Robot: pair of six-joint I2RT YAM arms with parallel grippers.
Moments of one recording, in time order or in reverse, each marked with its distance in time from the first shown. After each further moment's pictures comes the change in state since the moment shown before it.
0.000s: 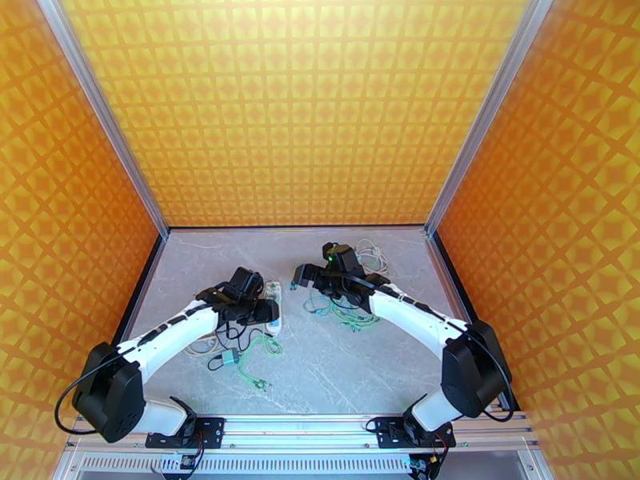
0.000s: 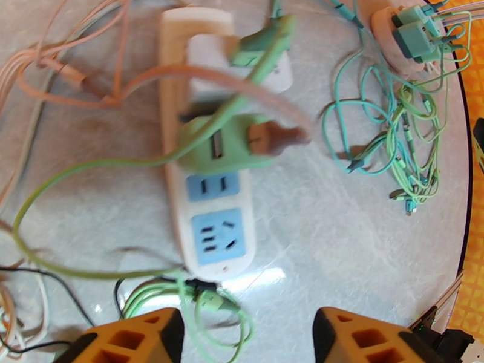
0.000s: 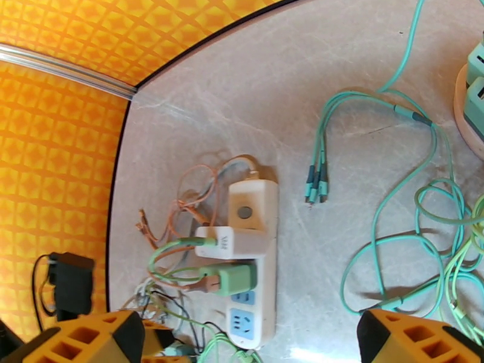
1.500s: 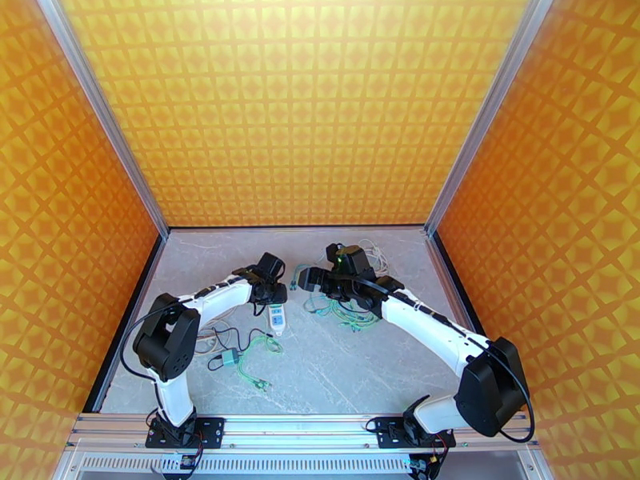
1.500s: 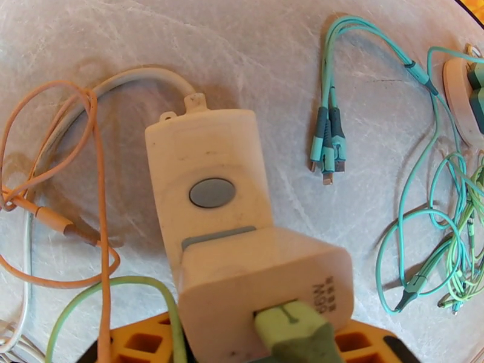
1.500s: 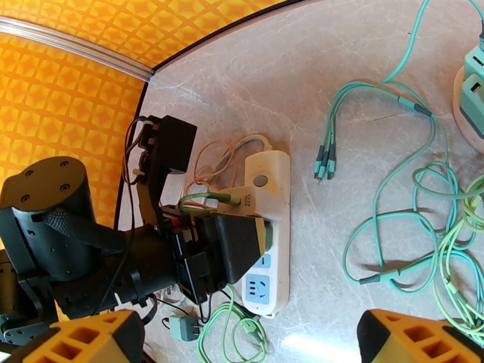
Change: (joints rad) left arm -0.003 0.404 0.293 0.025 -0.198 0.068; right arm -0.021 -0.090 -0.024 -0.084 -0.058 -0.065
